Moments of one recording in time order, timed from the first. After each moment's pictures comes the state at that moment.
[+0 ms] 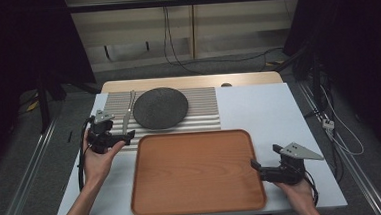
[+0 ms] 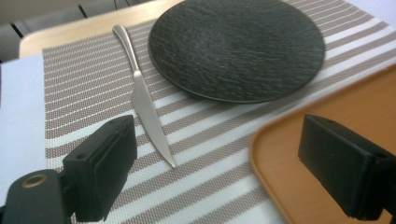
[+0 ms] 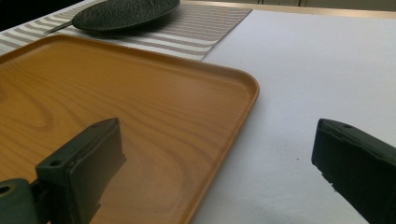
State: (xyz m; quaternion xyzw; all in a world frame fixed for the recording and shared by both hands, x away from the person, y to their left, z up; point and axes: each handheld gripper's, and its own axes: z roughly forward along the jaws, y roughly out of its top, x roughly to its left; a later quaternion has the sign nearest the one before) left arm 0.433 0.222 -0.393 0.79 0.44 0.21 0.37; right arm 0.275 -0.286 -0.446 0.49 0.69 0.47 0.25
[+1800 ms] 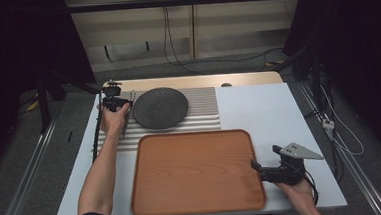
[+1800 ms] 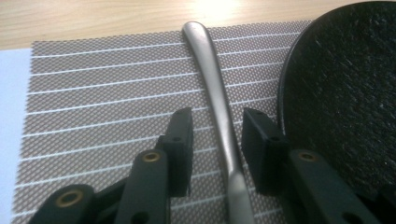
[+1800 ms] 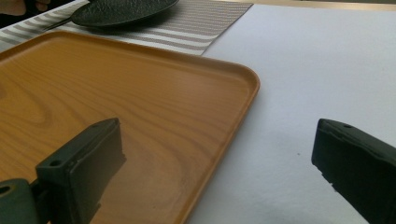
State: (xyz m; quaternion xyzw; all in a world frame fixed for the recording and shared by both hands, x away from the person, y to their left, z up) left arm 0.609 0.216 -0.450 0.75 0.56 0.16 0.31; right arm 0.276 -0.288 -0.449 0.49 0.70 0.46 0.24
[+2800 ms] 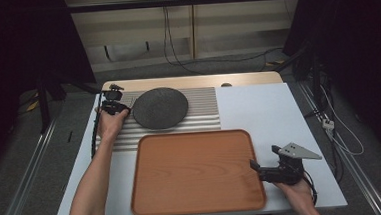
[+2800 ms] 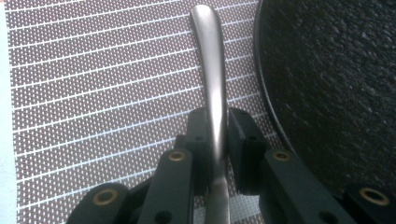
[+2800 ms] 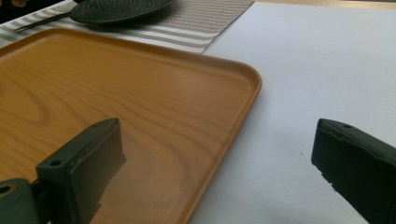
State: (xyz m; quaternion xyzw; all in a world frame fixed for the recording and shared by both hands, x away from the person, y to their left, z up) left arm 0.589 0.217 -0.442 0.79 0.54 0.13 0.25; right arm 0.277 -0.285 -0.449 0.49 0.70 0.46 0.24
